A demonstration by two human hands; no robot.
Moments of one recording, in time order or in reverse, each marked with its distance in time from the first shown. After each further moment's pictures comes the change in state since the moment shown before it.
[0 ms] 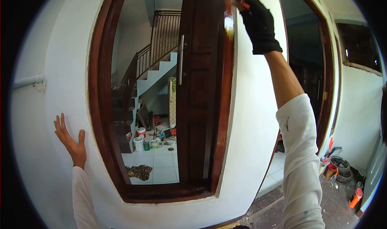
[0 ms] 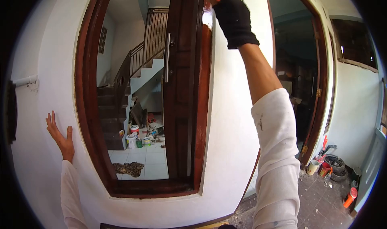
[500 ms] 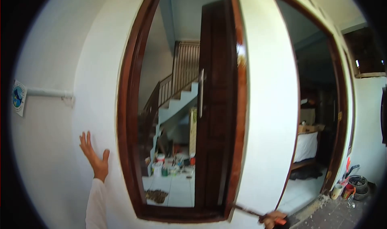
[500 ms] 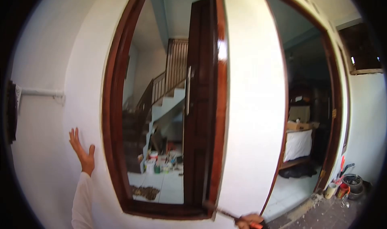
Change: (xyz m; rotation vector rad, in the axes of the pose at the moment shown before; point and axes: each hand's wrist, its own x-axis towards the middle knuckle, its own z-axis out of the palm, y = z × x) left_hand -0.004 -0.004 -0.005 -0.032 0.015 0.001; right_hand -0.261 -0.335 -0.323 0.540 -0.143 1.307
